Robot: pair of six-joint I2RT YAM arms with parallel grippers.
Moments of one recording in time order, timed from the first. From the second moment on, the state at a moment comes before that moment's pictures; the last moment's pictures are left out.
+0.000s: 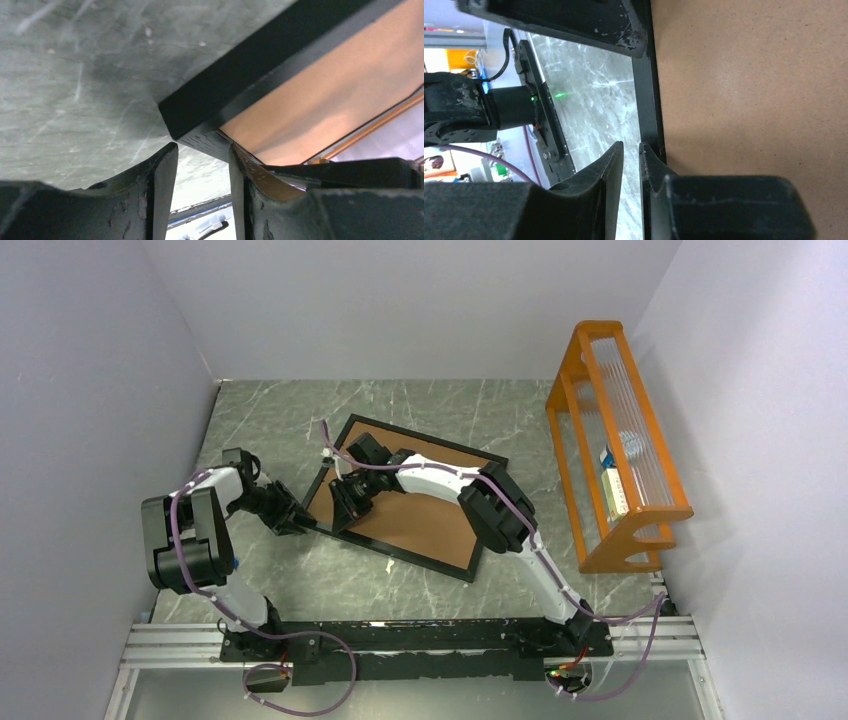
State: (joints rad) left arm 0.23 1.62 0.88 -0.66 0.49 -0.56; right arm 0.88 2.36 1.83 -0.36 -0.76 0.34
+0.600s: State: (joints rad) left arm 0.23 1.68 0.91 -0.69 0.49 -0.56; right arm 0.83 2.43 1.93 -0.42 -0.75 0.35
